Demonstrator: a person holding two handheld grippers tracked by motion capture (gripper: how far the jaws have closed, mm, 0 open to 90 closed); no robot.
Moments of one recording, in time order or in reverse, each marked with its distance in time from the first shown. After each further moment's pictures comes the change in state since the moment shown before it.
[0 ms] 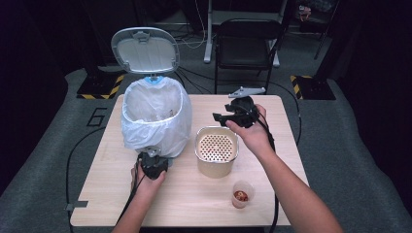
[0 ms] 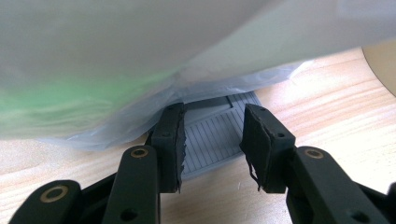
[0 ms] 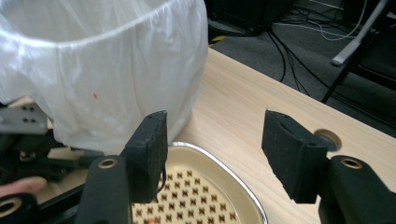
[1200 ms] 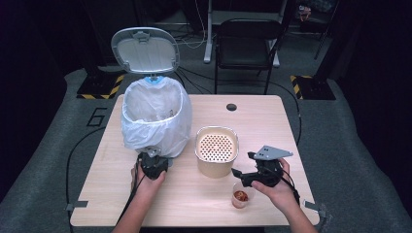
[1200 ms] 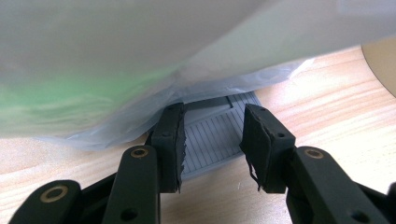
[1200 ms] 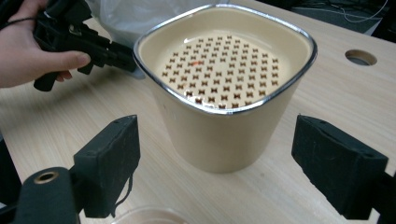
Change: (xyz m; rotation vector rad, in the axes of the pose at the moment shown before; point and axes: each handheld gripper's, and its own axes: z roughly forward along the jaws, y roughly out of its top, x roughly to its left) left arm -0.001 -0.001 0.000 -0.008 0.001 -0.008; right arm 0.024 -0.150 -0.055 -0.008 0.065 -0.001
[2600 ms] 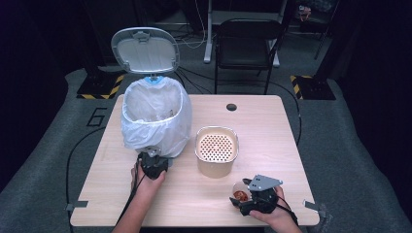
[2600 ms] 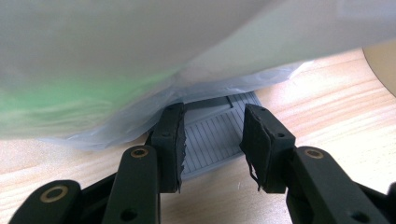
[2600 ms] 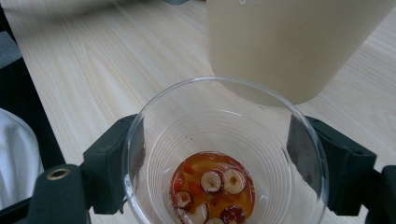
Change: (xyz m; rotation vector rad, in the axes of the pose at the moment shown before) left arm 0.001 0.001 0.000 0.008 0.000 0.006; right arm 0.028 -0.072 0.013 0.099 0.067 -0.107
